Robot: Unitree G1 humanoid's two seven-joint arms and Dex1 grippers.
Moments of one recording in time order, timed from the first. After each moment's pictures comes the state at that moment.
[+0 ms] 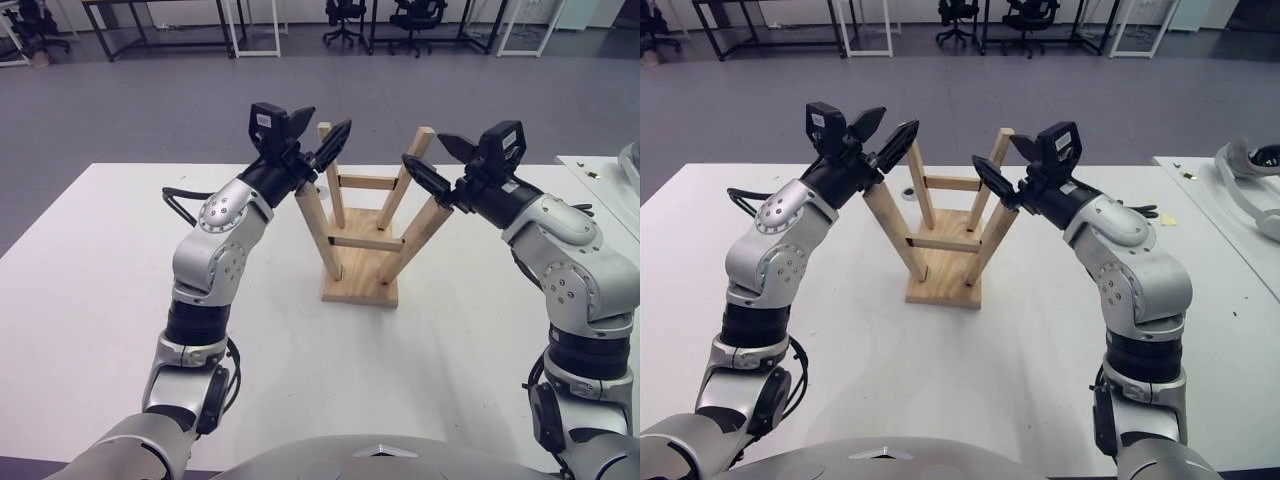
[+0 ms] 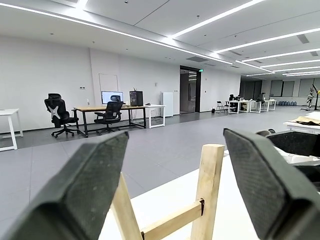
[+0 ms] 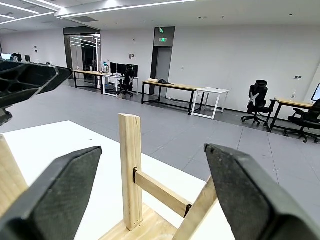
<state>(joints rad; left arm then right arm) -0.55 0.20 -0.06 -0.20 -0.50 0.45 -0.30 -0.43 -0.43 -0.14 -0.43 0.52 0.78 0.42</state>
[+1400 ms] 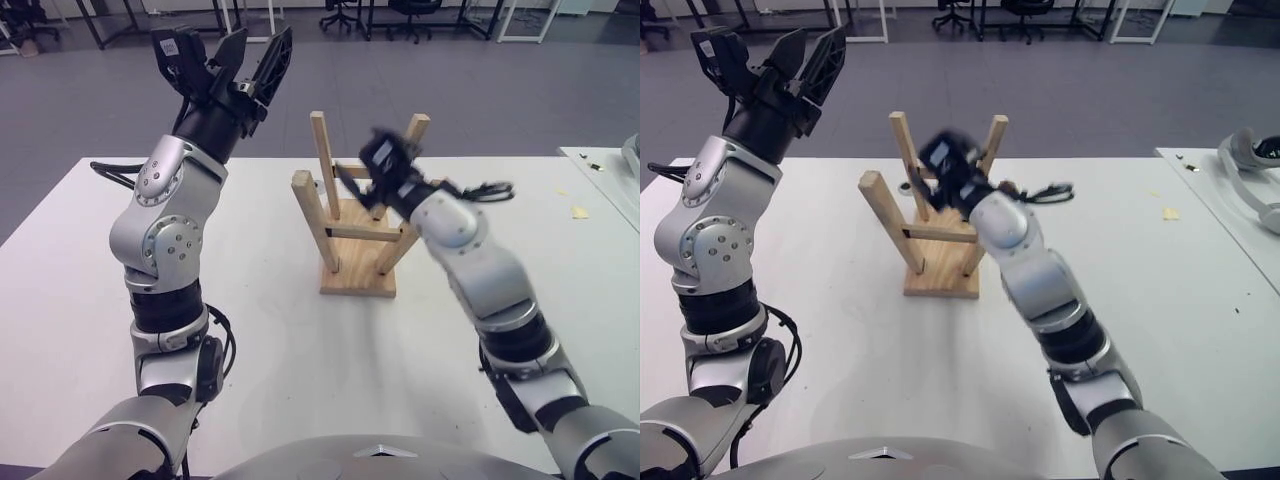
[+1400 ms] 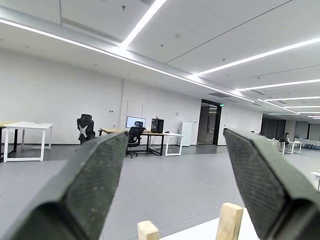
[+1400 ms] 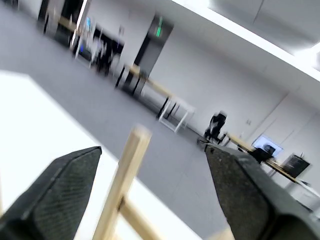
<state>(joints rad) -0.67 0.24 0.19 -0.36 -0.65 0.58 -0.14 -0.71 -0.30 0.23 -0.50 0.04 0.82 0.25</state>
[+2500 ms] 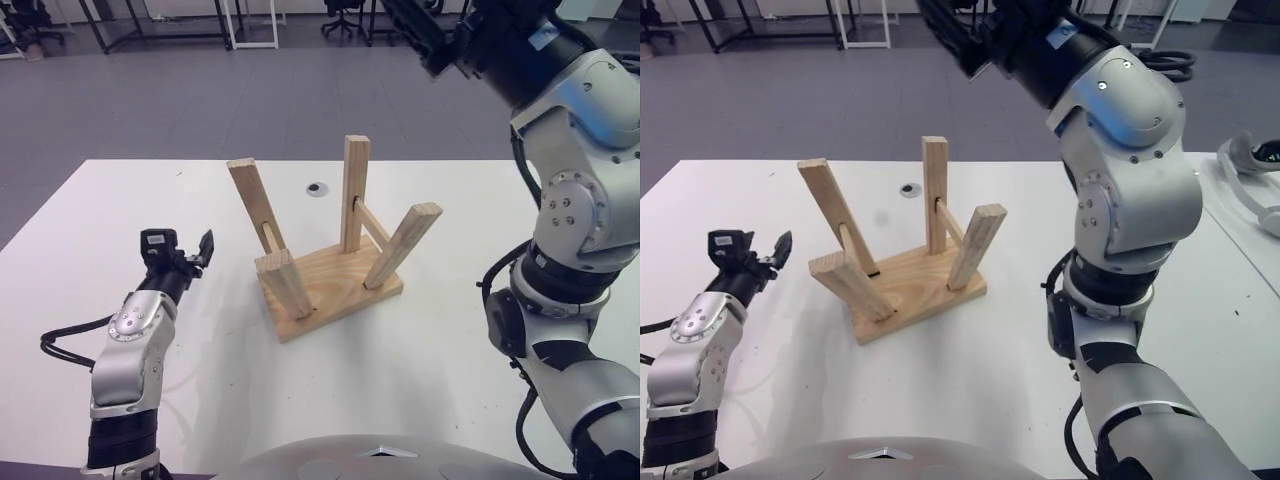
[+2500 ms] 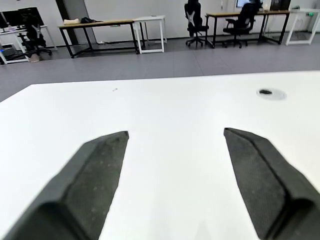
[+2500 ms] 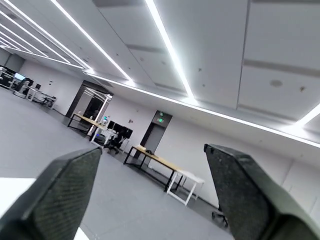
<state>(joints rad) 0.05 0.35 0.23 -0.29 -0.27 0.45 -0.14 -0.92 -0.37 -0.16 -0.47 0.22 0.78 0.50</state>
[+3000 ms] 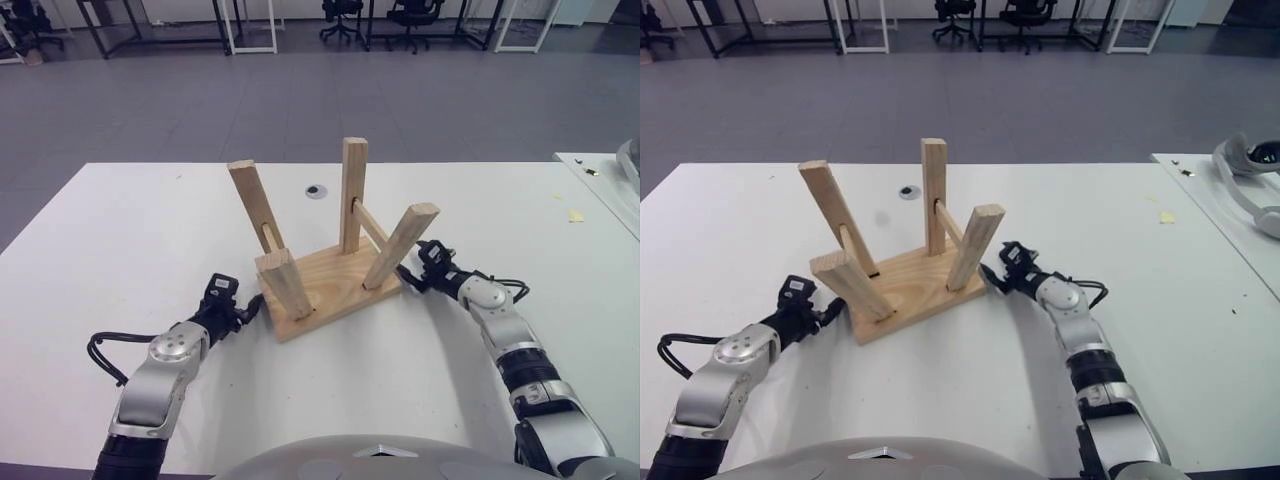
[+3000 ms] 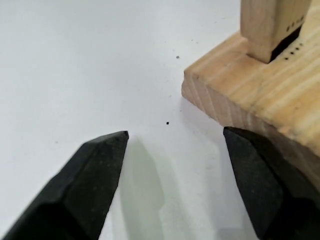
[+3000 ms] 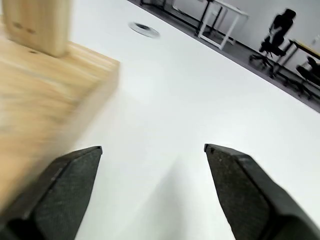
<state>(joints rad) 0.16 0.41 -0.02 -0.30 -0.18 0.64 -0.30 -0.23 -0.38 0.13 0.47 -0.04 -0.14 0.60</state>
